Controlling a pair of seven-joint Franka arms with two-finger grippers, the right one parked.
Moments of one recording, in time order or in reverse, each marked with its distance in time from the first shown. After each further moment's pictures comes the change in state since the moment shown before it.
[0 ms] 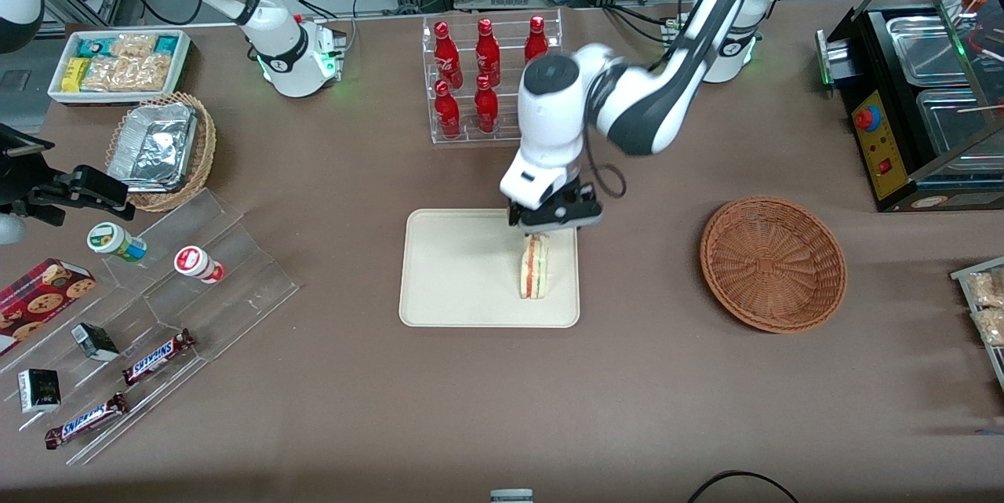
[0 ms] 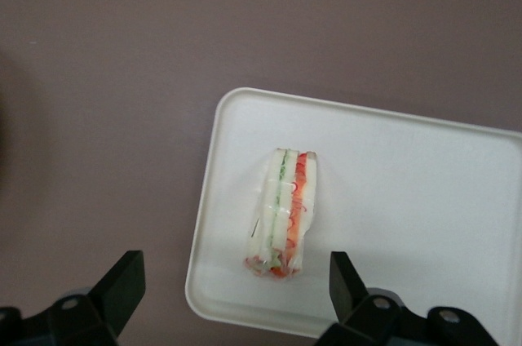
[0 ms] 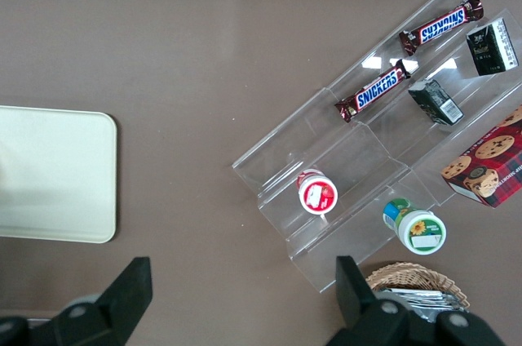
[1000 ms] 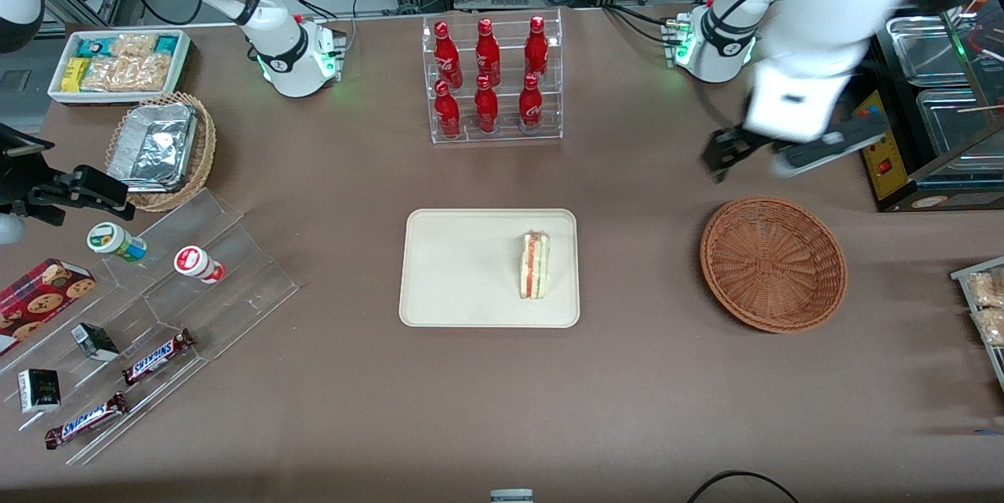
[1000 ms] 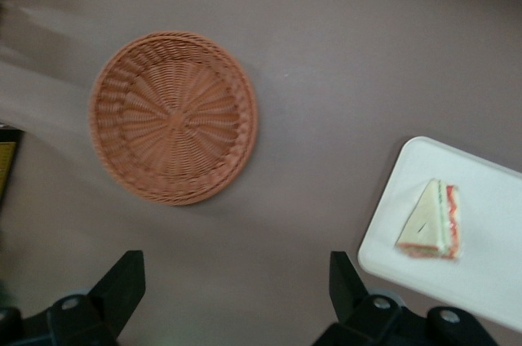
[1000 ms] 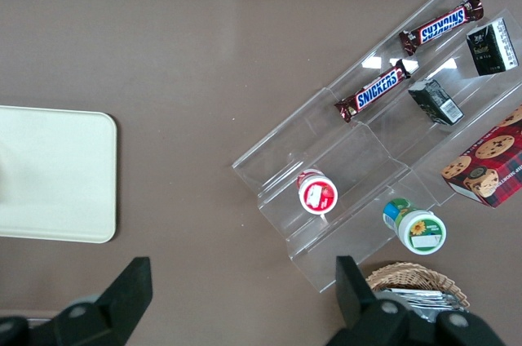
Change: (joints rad) arm 0.417 -0.434 0.026 -0.001 -0.166 -0.509 0.424
